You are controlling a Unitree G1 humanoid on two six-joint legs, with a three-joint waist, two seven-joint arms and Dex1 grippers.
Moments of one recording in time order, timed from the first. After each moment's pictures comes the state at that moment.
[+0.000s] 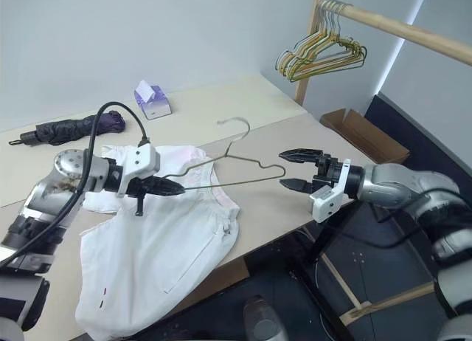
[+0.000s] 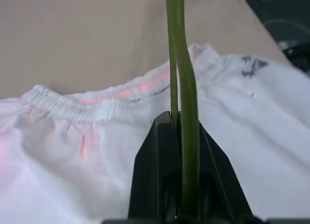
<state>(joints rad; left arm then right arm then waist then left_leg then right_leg) -0.58 0.82 -0.21 0.15 -0.19 0.21 -1.30 -0.66 -1.11 0.64 0.34 0.03 -0.88 0.43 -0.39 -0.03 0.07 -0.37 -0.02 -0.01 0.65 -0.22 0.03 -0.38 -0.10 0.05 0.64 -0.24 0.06</state>
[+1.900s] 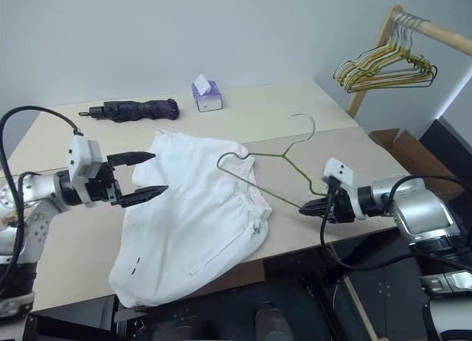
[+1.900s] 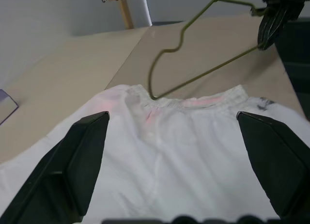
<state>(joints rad) -0.27 0.77 0.23 -0.21 -0.56 0.43 -1.12 -0.48 -0.91 0.11 0.09 0.45 0.86 1.25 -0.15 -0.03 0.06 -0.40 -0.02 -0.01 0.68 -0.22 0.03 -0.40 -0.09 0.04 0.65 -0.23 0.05</state>
